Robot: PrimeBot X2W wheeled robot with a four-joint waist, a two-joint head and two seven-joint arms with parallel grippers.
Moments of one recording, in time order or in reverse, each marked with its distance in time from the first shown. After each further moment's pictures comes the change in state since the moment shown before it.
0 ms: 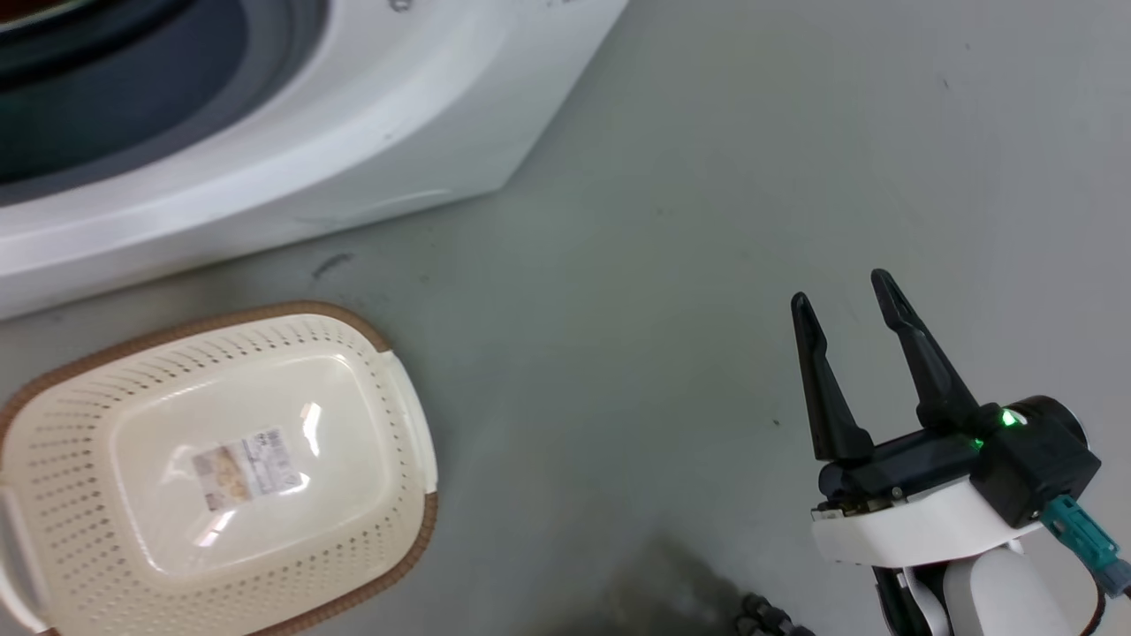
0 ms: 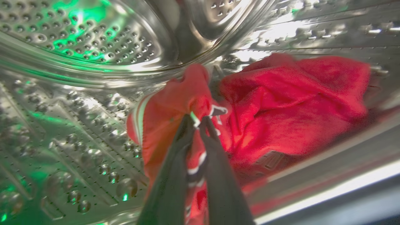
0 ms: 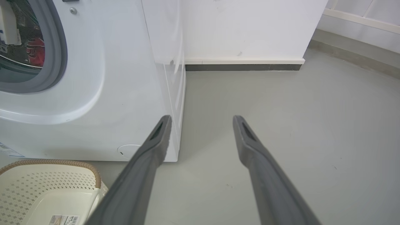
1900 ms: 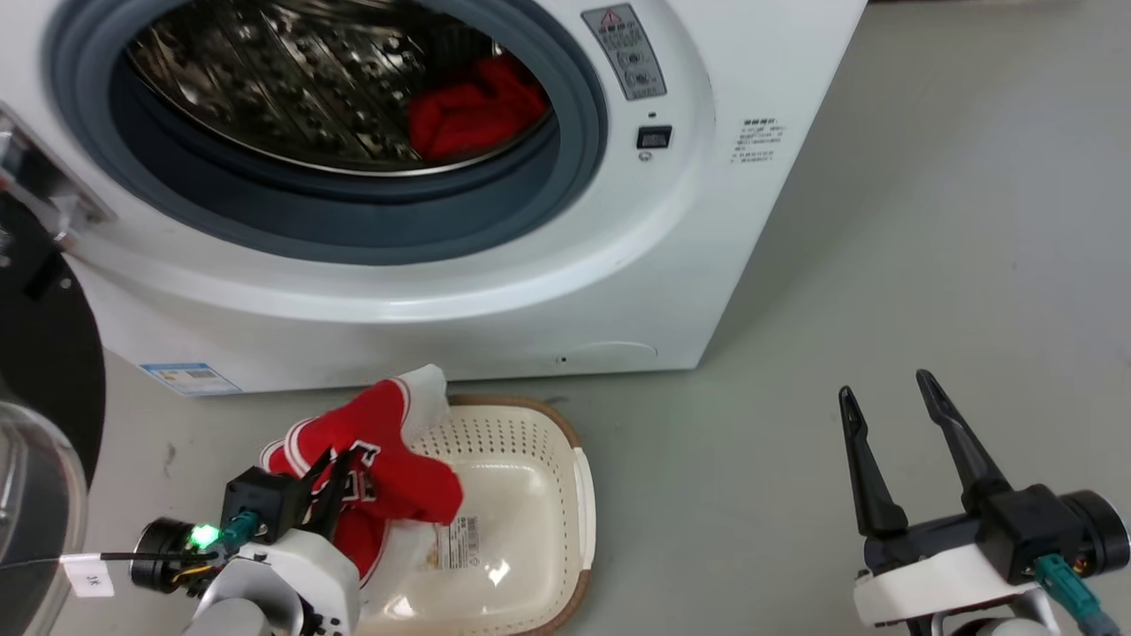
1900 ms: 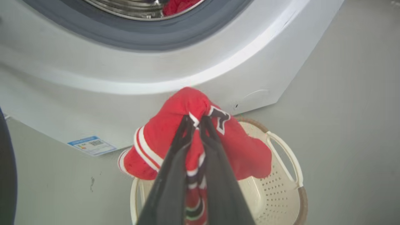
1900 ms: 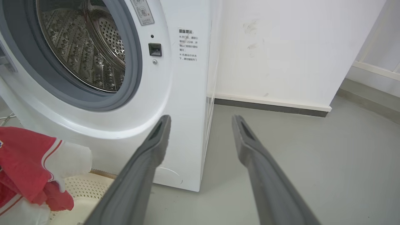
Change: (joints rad) left arm 1.141 -0.254 0.229 -0.555 0.144 0.123 -0.253; right arm 0.144 -0.001 -0.124 0.086 -0.162 0.000 0.000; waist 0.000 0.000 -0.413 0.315
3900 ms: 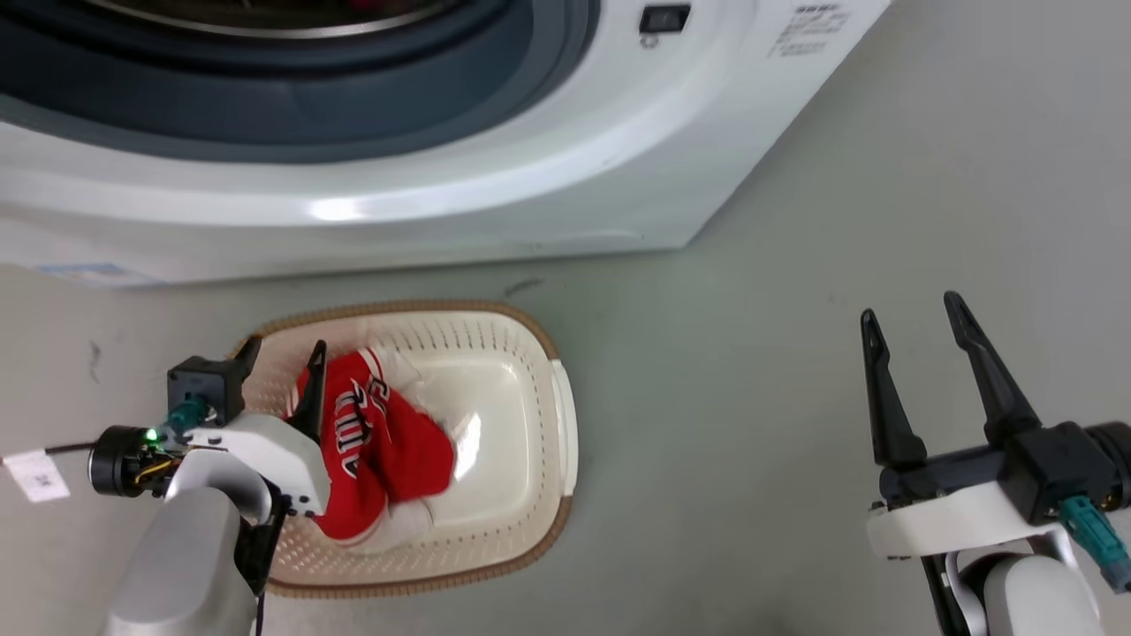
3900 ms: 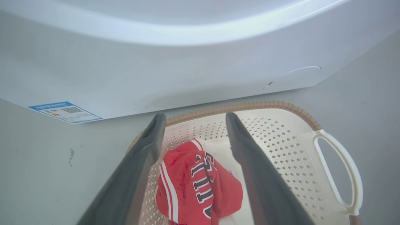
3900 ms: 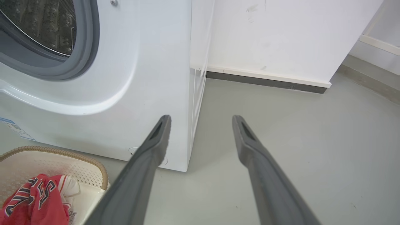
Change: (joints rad) left arm -0.255 -0.137 0.289 0.351 0.166 -0.143 -0.004; right arm -0.127 0.000 -0.029 -0.008 -0.022 0.000 0.000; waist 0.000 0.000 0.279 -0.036
